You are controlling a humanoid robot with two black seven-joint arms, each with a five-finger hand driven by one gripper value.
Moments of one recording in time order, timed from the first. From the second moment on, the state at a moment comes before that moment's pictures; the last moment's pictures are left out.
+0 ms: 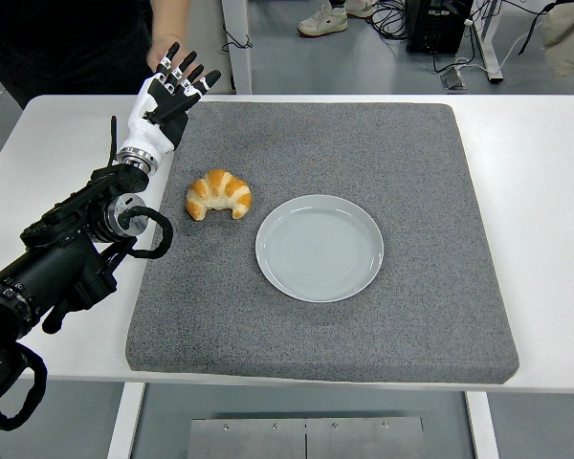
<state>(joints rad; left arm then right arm) -0.94 0.08 -0.59 -0.46 0.04 -0.15 -0.46 -0.08 0.00 0.01 0.13 -0.11 0.03 0.41</state>
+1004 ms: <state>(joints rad) -0.94 0.07 -0.59 -0.46 0.04 -0.16 -0.46 -0.08 0.00 0.01 0.13 -0.11 0.03 0.41</state>
